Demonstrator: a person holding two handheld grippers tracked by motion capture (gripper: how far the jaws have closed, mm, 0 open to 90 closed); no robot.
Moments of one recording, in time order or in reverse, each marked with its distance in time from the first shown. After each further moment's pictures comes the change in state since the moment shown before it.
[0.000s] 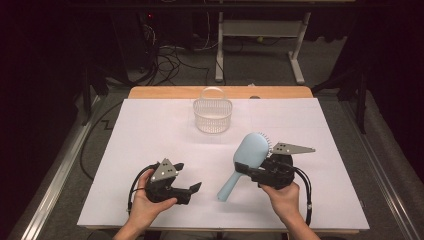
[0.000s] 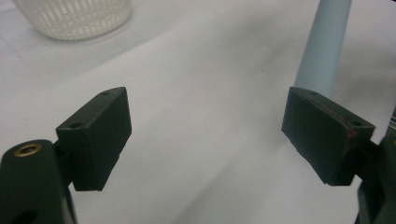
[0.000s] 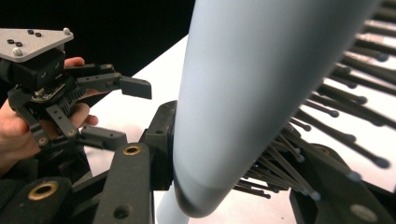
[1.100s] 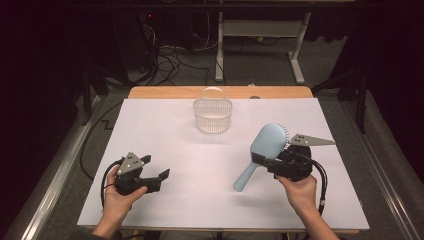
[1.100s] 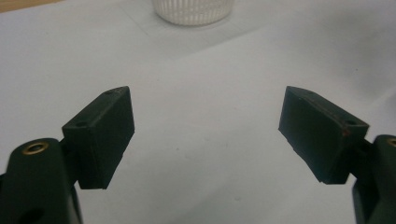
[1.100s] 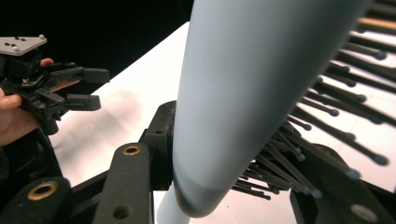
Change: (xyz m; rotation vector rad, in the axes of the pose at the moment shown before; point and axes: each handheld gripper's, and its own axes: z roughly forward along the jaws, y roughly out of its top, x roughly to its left) left arm 0.058 -0.029 -0.039 -0.047 0.183 -0.108; right arm -0.019 0.017 -0.032 -0.013 -0.102 -0.008
